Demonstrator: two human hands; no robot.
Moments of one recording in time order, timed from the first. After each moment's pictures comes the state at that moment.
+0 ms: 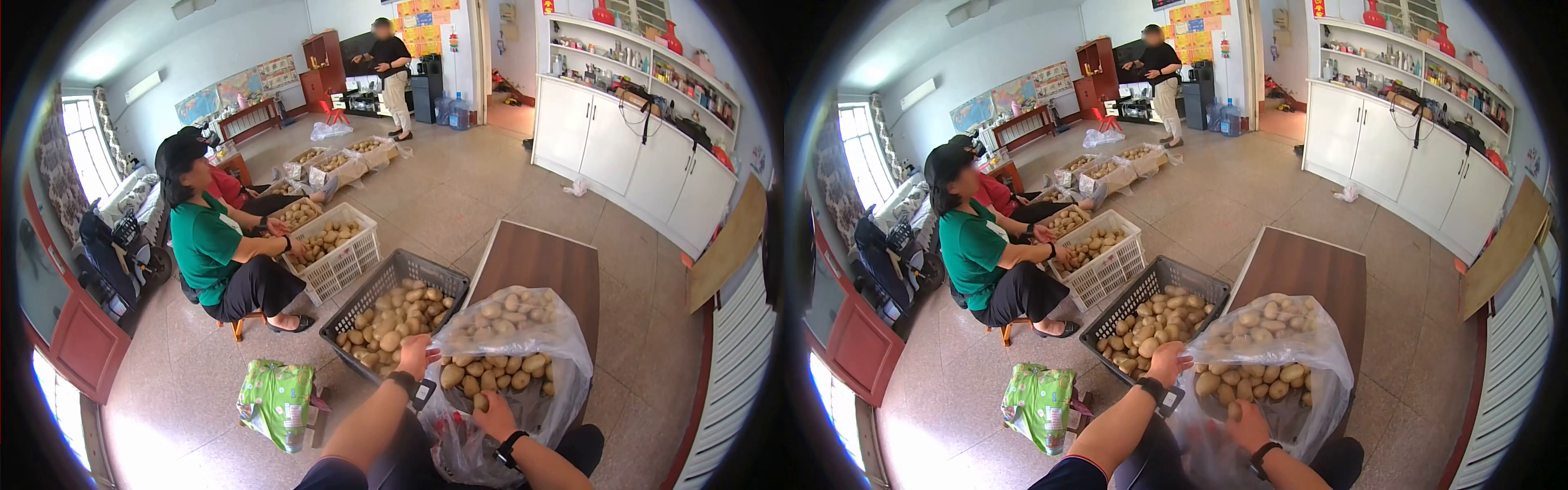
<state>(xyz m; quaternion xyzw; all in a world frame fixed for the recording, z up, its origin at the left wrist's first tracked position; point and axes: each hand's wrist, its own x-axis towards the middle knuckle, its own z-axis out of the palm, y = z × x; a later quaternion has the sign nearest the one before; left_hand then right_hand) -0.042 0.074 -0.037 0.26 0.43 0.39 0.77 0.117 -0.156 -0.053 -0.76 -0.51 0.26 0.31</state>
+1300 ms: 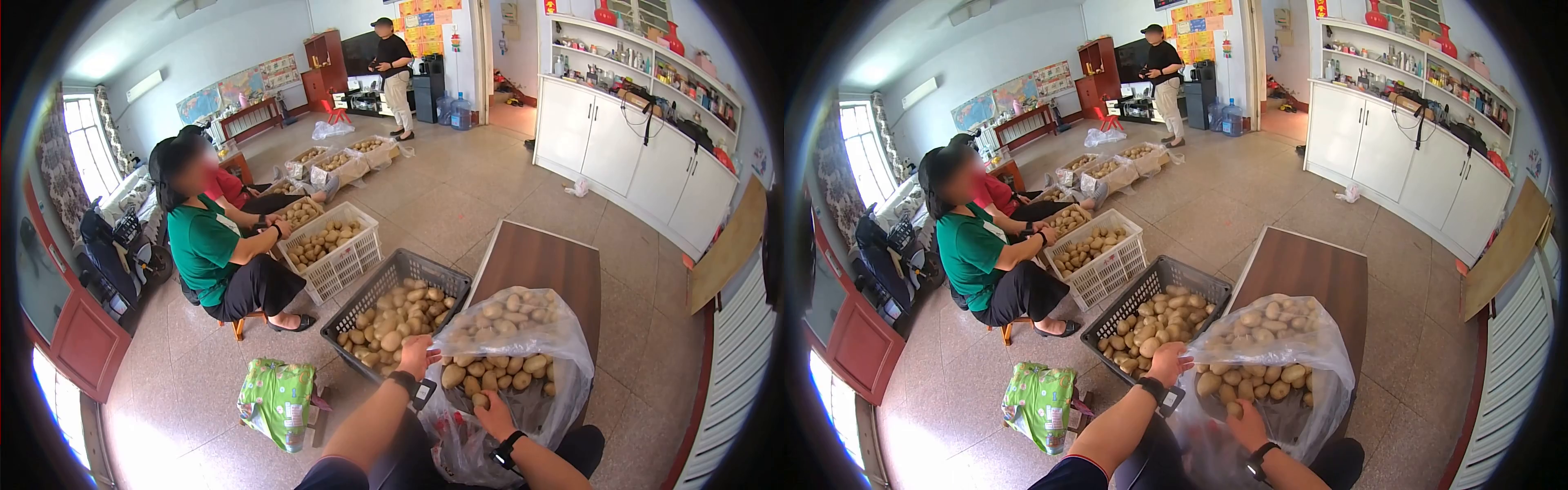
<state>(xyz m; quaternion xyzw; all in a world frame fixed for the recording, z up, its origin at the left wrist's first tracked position) -0.044 0.076 -0.038 0.26 0.44 0.38 0.77 0.117 -0.148 -0.074 -0.74 -0.46 0.31 0.38</state>
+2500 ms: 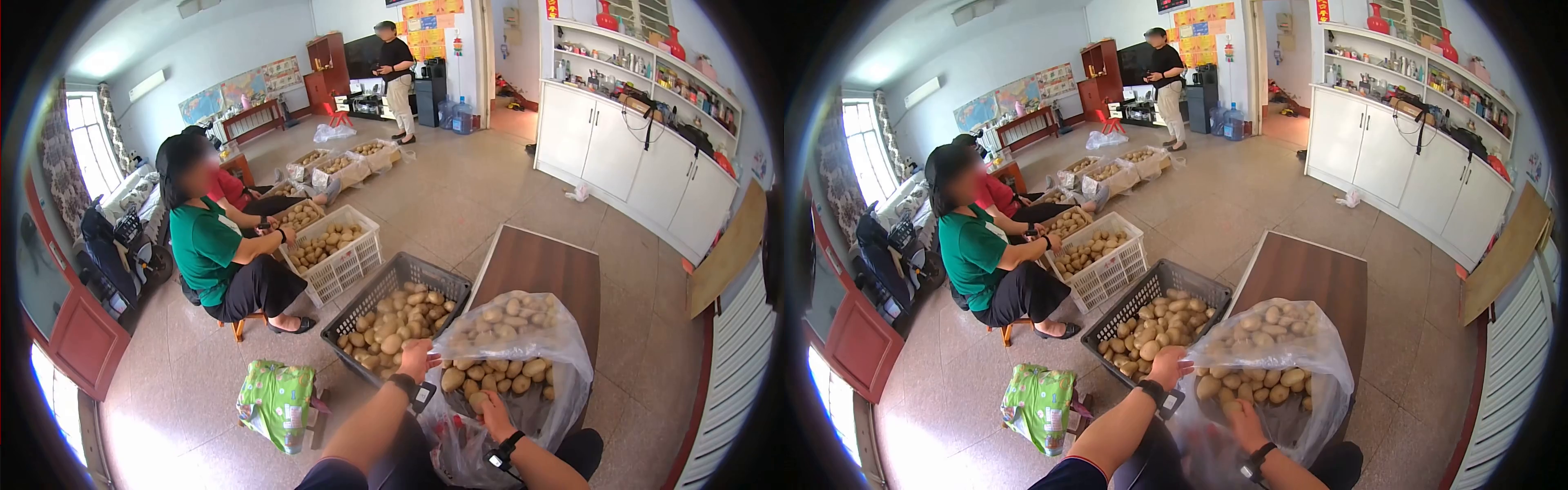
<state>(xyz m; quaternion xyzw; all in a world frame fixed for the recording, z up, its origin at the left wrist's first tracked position) -0.045 0.076 -0.045 0.26 0.44 0.37 0.78 0.115 -0.139 -0.071 -0.67 -0.27 0.51 0.47</state>
